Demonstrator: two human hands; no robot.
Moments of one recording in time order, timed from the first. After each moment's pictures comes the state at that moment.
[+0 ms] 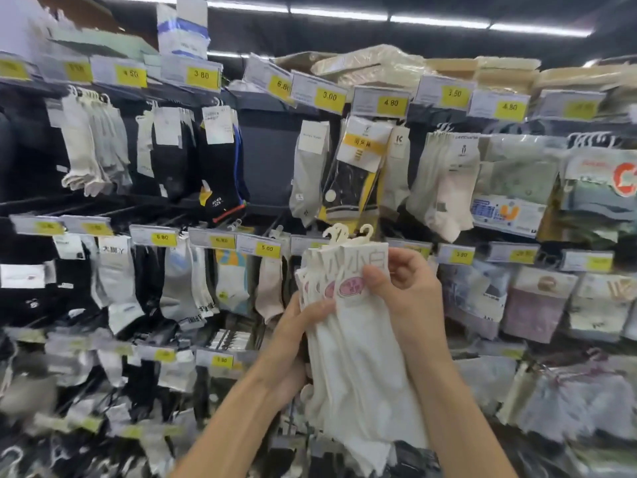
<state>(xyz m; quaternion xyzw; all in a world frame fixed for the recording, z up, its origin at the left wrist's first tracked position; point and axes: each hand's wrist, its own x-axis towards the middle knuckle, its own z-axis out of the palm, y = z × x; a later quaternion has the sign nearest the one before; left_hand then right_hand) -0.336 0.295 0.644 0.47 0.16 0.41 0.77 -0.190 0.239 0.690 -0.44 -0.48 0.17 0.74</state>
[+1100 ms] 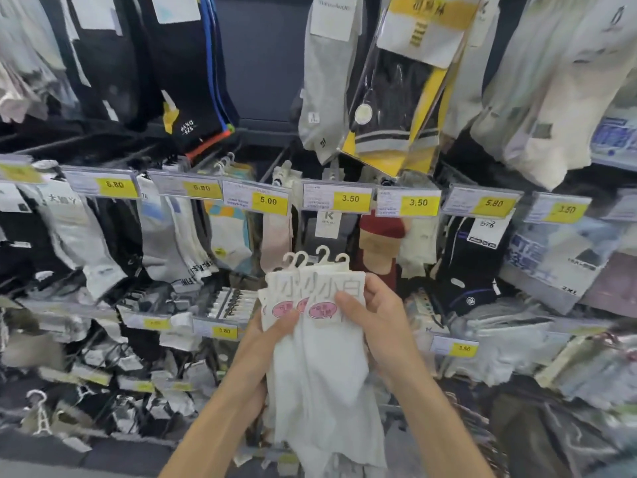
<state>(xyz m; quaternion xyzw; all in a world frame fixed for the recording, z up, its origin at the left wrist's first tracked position) -0.344 0.409 0.537 0.39 0.32 0.42 0.76 -0.180 0.362 0.568 -0.50 -0.41 0.41 0.65</state>
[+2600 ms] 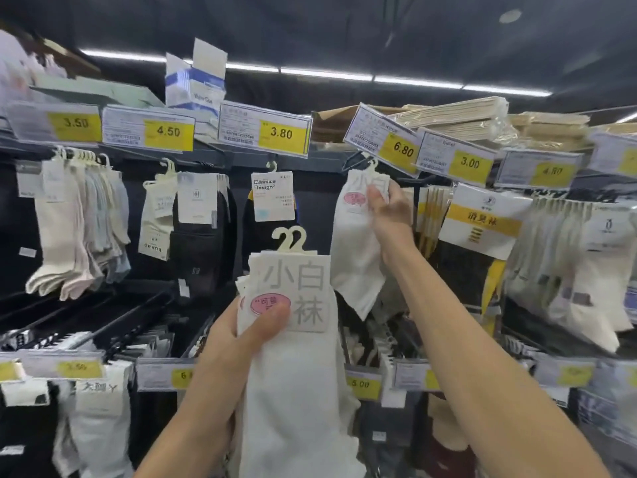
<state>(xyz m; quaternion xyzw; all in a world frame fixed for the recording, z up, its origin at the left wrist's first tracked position) -0.462 0.549 0.734 0.56 0.14 0.48 0.66 -0.205 0.620 0.851 -0.54 -0.45 0.00 0.71</state>
